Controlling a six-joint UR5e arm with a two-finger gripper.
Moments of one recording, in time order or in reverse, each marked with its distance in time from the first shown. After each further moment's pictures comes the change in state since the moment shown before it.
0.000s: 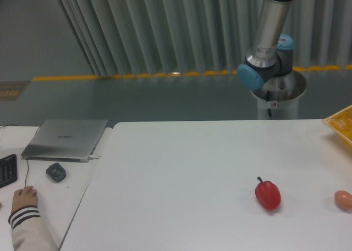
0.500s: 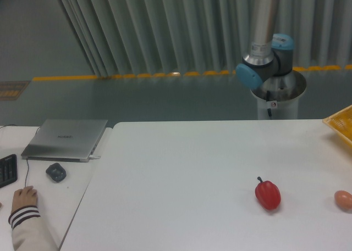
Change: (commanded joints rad) arm -0.156 0.084 0.003 -0.042 -0.095 -0.286
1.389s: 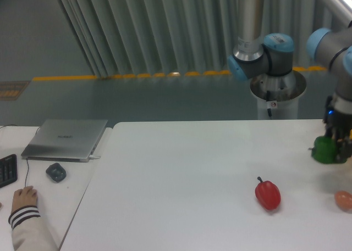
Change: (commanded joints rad) arm -0.364 -0.144 -0.009 0.188 -0.022 -0.562
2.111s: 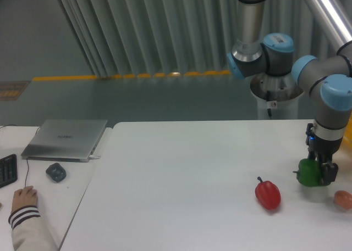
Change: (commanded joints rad) arm -0.028 -0.014 0.008 0.036 0.002 -0.084
